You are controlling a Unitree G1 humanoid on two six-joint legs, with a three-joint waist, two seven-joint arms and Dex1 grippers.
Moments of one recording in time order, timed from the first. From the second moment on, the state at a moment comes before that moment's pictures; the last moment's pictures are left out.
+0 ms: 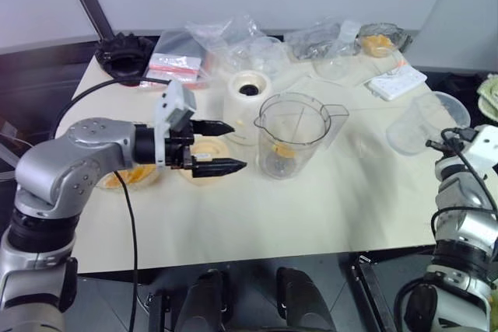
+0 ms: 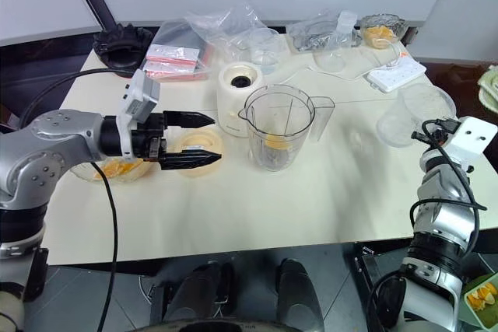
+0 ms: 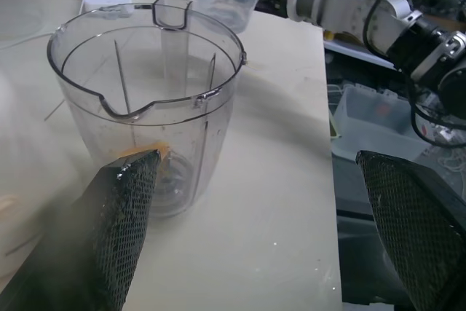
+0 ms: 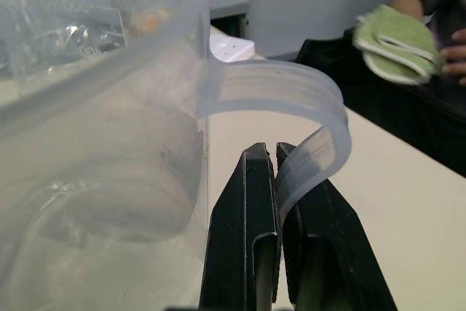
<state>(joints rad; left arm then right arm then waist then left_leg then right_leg) -0.59 0.77 0.01 -0.40 -0.81 0.93 -0.93 -0.37 -0.42 -0.60 0.32 0.25 0.20 0.04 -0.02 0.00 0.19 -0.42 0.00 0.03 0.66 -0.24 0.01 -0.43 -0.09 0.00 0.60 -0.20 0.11</state>
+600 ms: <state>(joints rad) -0.55 0.77 0.01 -0.43 -0.81 0.93 -0.91 -0.37 -0.40 -0.51 0.53 0.22 0.04 -0.01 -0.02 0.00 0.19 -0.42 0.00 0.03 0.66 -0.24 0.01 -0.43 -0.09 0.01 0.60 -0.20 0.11</state>
